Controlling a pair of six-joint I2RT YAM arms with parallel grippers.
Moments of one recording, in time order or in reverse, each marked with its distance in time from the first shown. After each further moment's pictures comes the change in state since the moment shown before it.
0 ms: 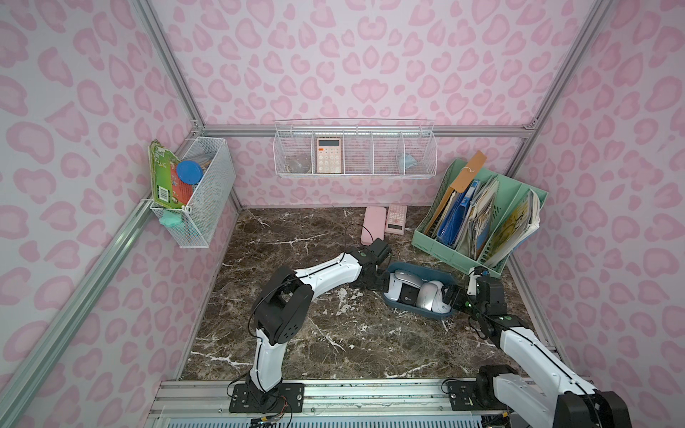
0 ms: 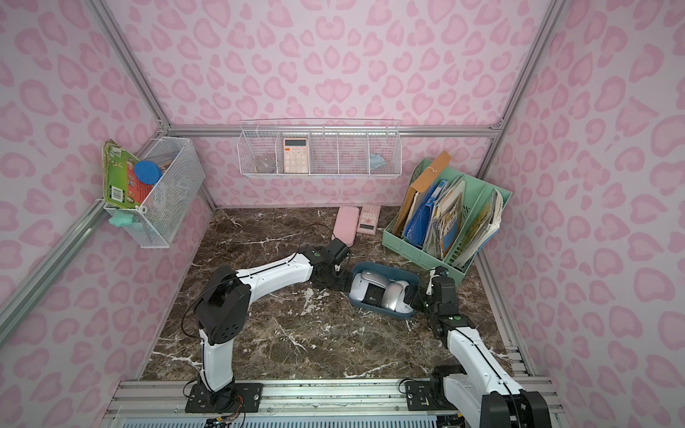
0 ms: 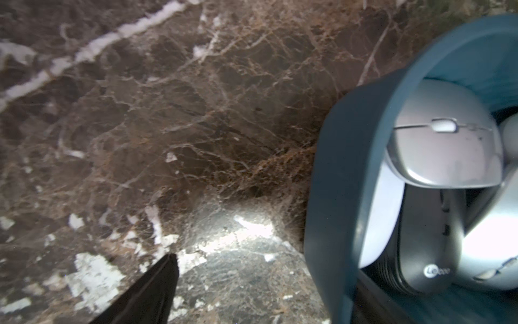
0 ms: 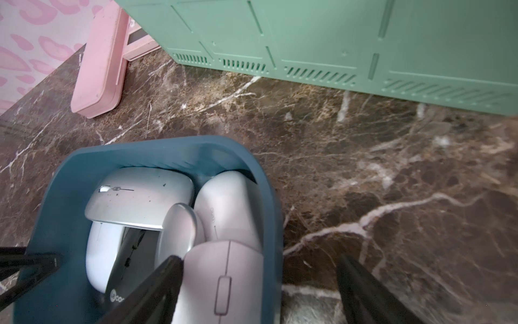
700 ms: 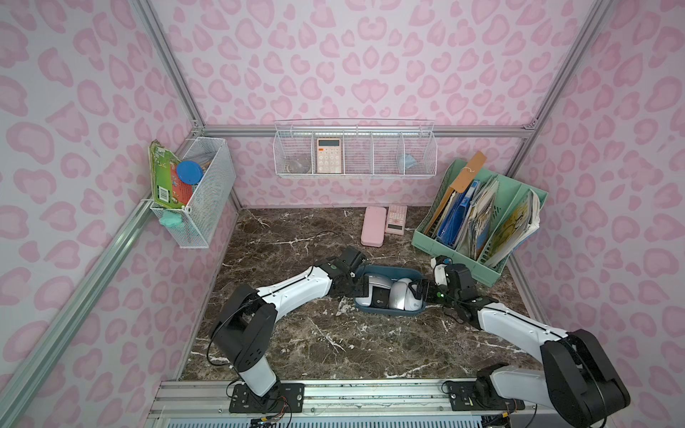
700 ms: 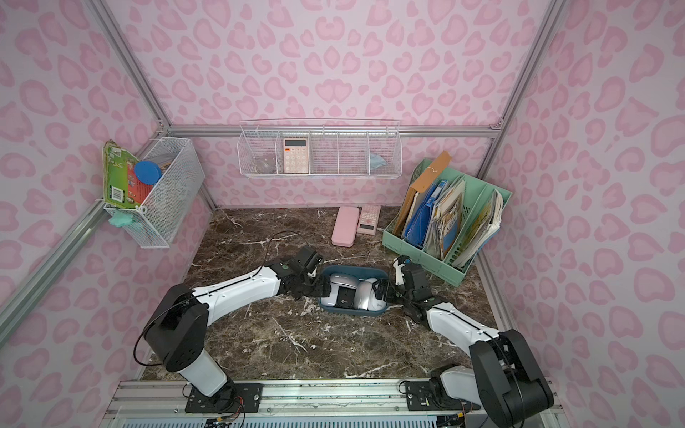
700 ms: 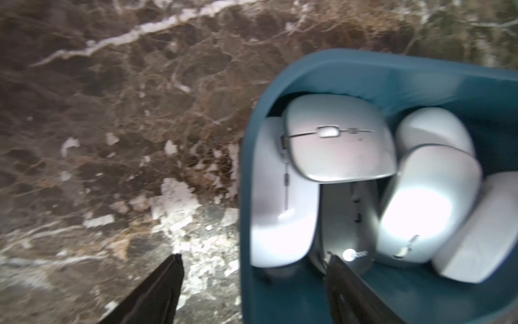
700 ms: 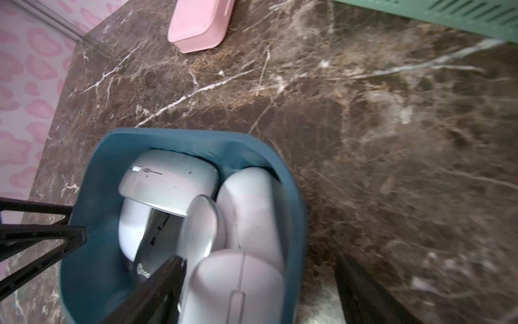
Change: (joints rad) left arm 0.079 -0.296 -0.341 0.168 0.099 -0.050; right arm 0.288 0.303 0.154 0.161 -0.112 0.029
